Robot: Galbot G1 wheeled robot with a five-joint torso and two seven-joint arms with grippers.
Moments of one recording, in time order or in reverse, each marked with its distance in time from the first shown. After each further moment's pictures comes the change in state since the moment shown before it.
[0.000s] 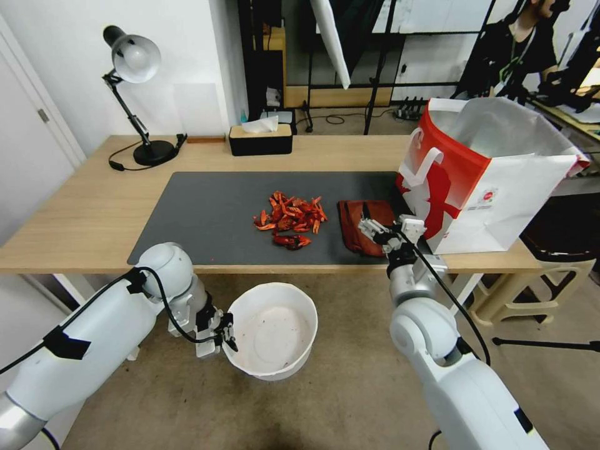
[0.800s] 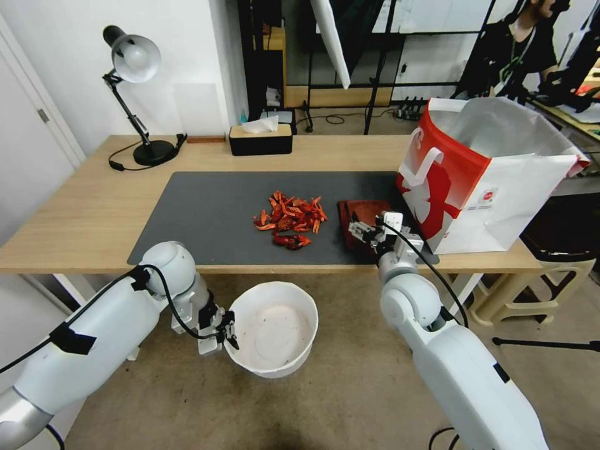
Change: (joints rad) left arm -0.042 -0.006 0.027 0.033 -0.005 0.000 0.000; right arm 0.150 -0.023 -0.091 -0.149 0.125 -0.180 0.068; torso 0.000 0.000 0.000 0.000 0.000
